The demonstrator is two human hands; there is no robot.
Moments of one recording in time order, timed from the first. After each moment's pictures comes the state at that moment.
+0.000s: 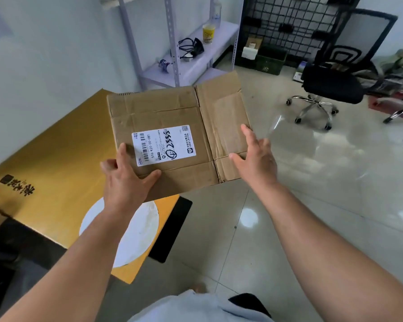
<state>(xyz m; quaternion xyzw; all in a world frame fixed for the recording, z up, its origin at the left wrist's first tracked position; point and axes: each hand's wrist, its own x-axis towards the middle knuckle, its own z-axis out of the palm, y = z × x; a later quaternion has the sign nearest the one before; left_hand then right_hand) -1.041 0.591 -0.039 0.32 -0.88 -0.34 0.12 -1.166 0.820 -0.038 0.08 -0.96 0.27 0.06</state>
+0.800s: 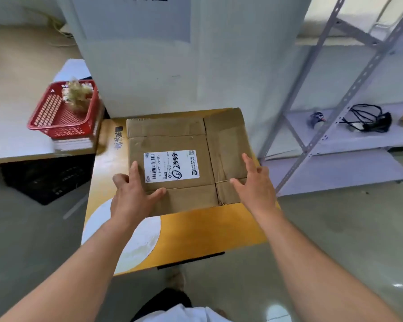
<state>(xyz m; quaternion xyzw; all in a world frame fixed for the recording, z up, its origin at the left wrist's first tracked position) -1.100 0.562 -0.066 0.69 -0.66 -0.25 0.13 -1.361 0.621 -0.068 0.50 -0.84 0.19 -0.13</state>
